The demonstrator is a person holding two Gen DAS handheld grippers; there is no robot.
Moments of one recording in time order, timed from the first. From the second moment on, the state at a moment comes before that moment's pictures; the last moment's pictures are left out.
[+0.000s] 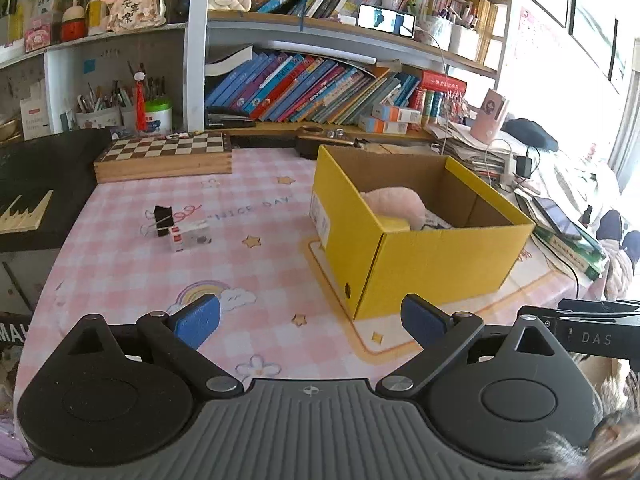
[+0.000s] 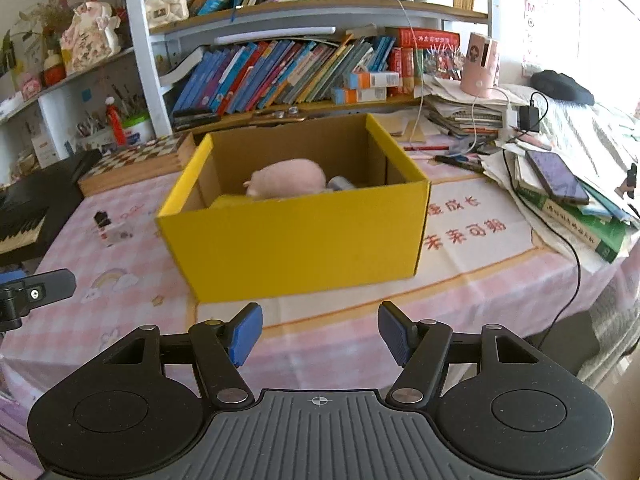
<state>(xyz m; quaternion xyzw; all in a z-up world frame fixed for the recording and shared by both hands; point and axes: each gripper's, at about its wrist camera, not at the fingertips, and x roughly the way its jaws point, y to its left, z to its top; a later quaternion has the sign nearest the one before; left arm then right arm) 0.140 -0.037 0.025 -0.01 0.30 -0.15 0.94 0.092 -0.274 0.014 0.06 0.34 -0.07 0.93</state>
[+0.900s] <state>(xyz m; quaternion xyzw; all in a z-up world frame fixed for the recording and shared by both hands) 0.088 0.043 0.014 0.01 0.33 -0.15 0.93 0.046 -0.174 0.000 0.07 0.37 -0.02 0.92</state>
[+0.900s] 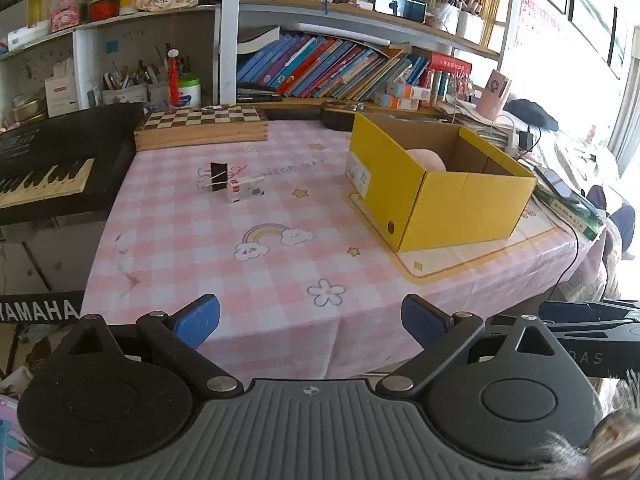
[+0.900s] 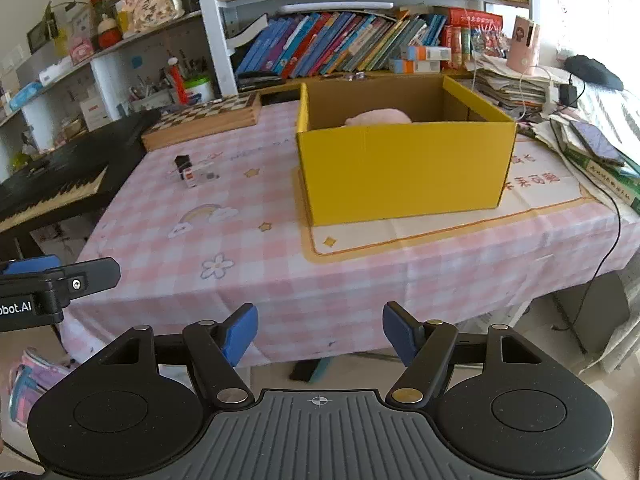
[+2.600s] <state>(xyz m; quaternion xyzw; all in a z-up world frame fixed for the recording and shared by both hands) 0.076 0.120 0.008 -0.03 0.33 -0.11 0.94 0.059 -0.070 0.000 -0.02 0.38 0.08 0.92</state>
